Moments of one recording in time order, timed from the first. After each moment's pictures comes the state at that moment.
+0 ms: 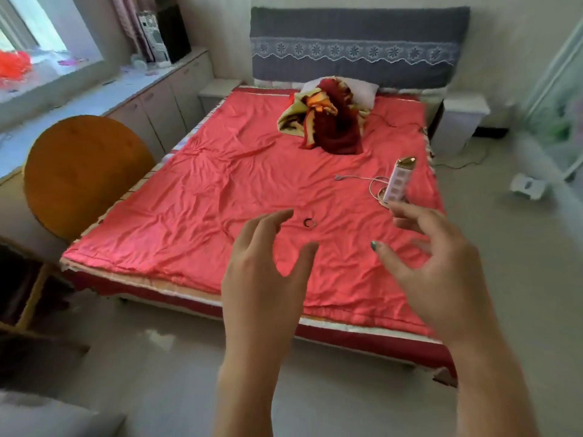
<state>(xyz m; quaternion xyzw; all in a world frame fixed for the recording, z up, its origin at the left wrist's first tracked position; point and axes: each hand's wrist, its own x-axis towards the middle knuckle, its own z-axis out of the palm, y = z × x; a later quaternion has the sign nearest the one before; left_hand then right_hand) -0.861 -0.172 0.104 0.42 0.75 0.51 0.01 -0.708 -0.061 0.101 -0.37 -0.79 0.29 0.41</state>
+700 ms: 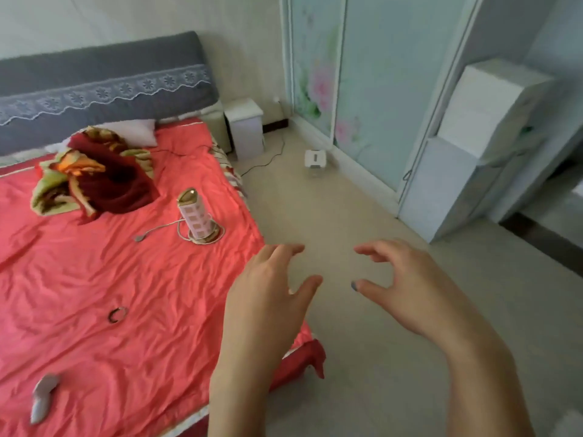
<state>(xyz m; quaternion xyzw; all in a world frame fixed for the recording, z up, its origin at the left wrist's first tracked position) -0.531 0.093 0.084 0.74 0.60 0.29 0.15 -0.335 0.081 0.090 -0.67 -0.68 0.18 0.24</state>
